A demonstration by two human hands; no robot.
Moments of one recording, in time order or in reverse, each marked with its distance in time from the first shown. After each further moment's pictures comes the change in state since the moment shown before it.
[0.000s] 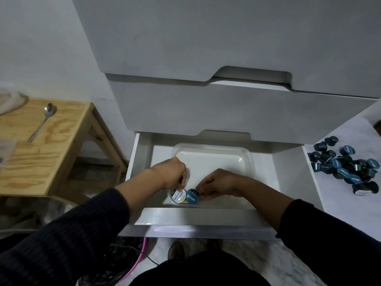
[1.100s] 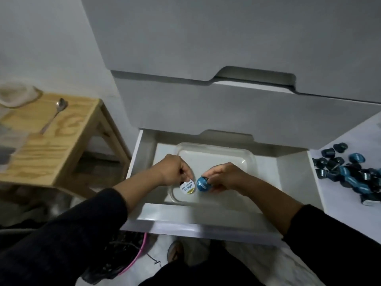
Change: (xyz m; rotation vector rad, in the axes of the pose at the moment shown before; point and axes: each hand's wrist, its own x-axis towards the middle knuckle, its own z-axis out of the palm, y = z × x) left_hand -0.006 0.004 0.001 -0.343 0.171 -0.063; right_hand -0.008 0.000 -0.017 0.002 0.156 -0.144
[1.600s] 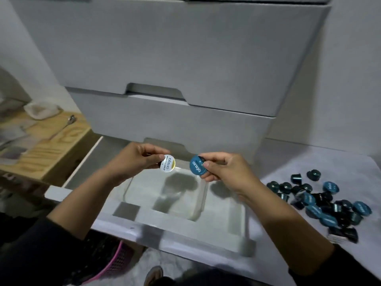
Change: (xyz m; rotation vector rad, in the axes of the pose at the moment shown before) left_hand -0.026 0.159 0.021 -0.685 0.489 -0.057; right_hand -0.098 0.030 -0.150 0.254 0.051 -0.501
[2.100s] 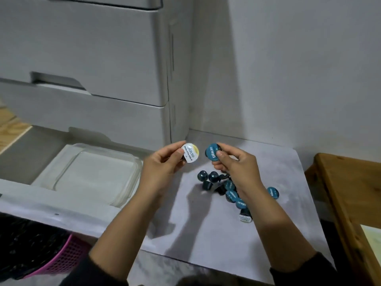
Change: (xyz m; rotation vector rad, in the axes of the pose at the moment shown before) left_hand -0.027 0.082 0.277 -0.589 0.287 0.131; right_hand -0.083 0.020 -0.205 0.087 0.363 -0.073
